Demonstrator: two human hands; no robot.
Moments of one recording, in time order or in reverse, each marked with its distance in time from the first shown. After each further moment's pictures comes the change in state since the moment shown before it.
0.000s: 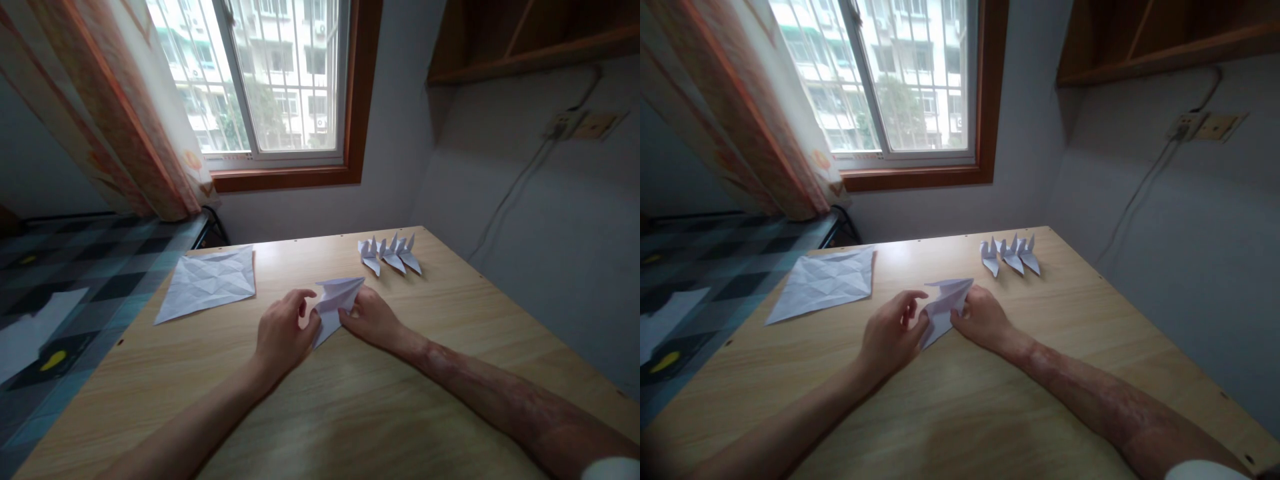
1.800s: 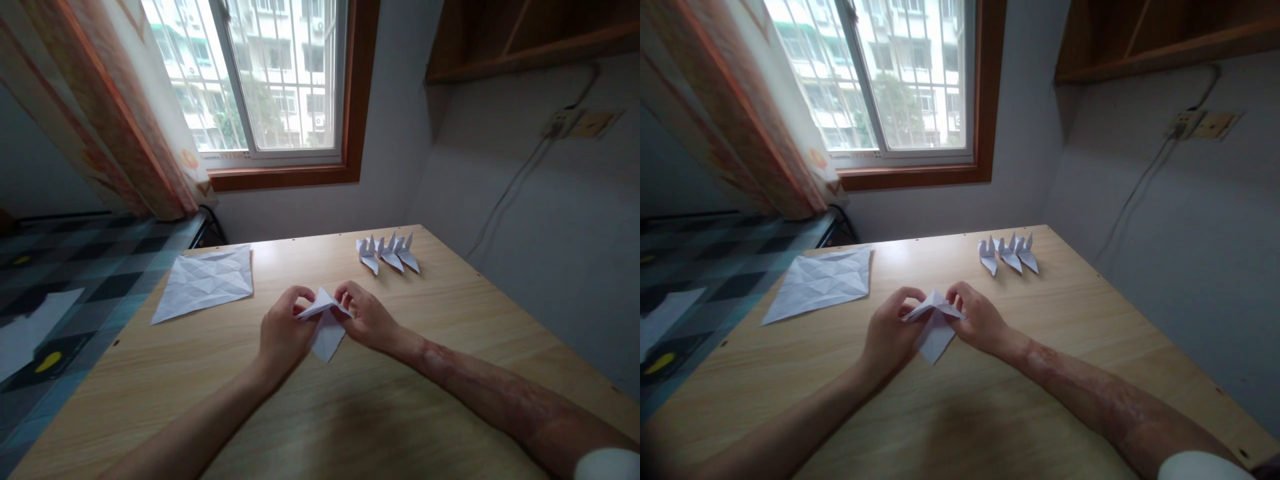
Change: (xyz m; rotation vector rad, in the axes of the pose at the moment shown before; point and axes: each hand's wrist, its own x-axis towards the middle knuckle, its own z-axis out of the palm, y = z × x) left_hand 0.000 0.011 0.008 -0.315 -0.015 -0.296; right_hand -0.005 -0.011 -0.001 0.207 -0.029 0.005
